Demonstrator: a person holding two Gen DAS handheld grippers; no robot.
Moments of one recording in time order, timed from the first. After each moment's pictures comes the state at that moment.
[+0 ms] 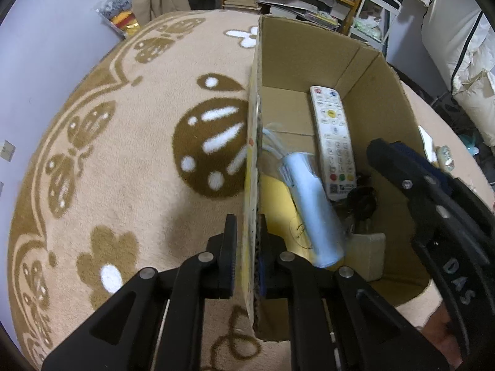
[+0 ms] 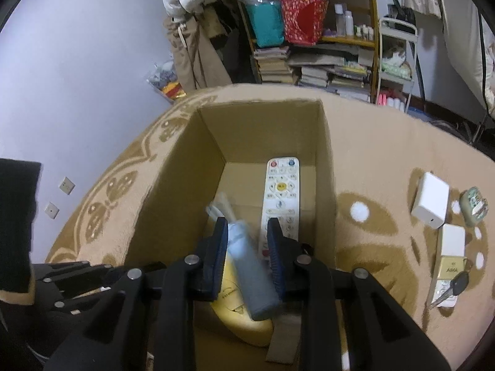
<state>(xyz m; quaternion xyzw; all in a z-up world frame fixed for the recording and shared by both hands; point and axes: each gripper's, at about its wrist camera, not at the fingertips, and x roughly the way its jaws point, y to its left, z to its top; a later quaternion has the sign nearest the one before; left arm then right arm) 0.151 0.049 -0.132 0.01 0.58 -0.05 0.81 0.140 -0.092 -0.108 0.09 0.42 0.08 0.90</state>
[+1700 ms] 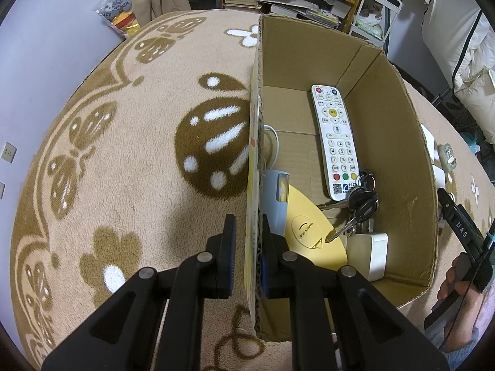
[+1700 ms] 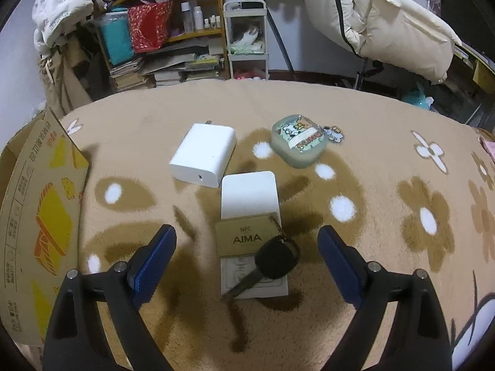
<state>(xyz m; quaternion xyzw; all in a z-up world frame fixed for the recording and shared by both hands) 0.152 0.052 -0.134 0.01 0.58 -0.05 0.81 0.091 -0.276 -0.177 0.12 0.43 -0.19 0.87</state>
